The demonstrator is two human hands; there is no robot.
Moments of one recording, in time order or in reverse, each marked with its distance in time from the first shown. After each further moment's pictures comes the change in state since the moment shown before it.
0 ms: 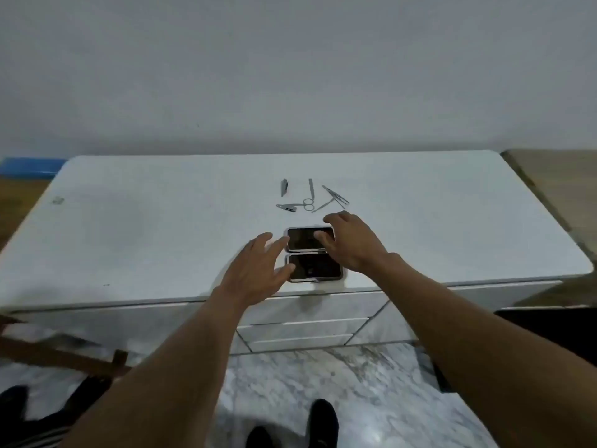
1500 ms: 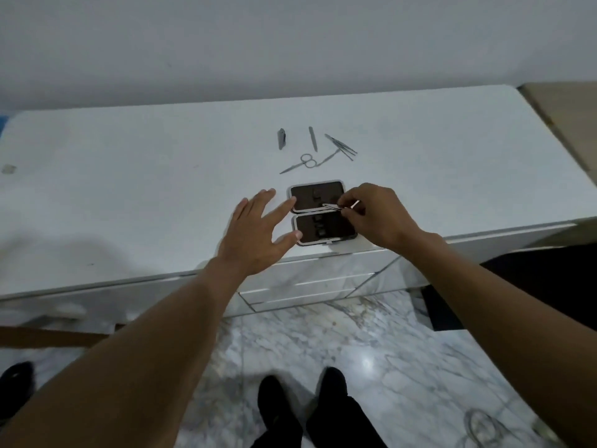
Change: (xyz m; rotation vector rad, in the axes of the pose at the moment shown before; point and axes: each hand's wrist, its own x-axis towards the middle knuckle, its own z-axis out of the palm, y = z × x) left_hand 0.013 -0.043 0.027 0.020 0.118 0.174; right_hand -0.020 0.010 0.015 0.154 0.058 0.047
